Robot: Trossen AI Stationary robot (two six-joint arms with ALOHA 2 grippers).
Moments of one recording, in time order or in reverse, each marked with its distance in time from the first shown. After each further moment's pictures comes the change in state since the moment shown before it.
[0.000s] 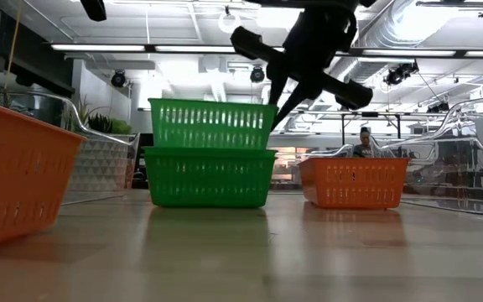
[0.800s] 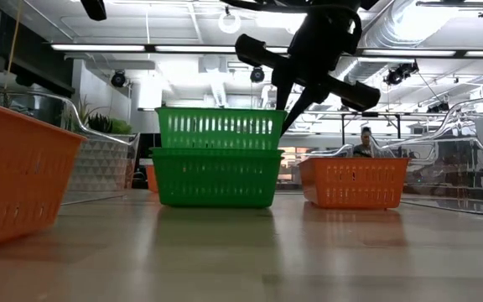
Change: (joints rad) left arm 0.000 0.000 0.000 0.000 0.001 0.026; right arm -0.006 0.005 0.000 -0.048 -0.041 0.012
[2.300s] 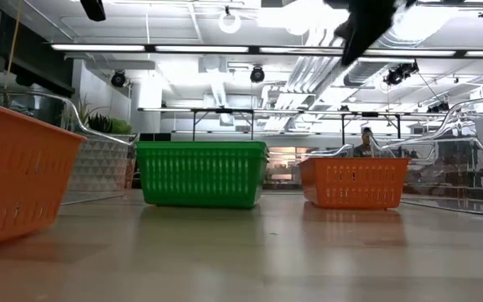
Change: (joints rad) left arm 0.000 0.000 0.000 -0.008 -0.031 0.079; right arm -0.243 -0.487 0.001 -0.434 -0.101 1.228
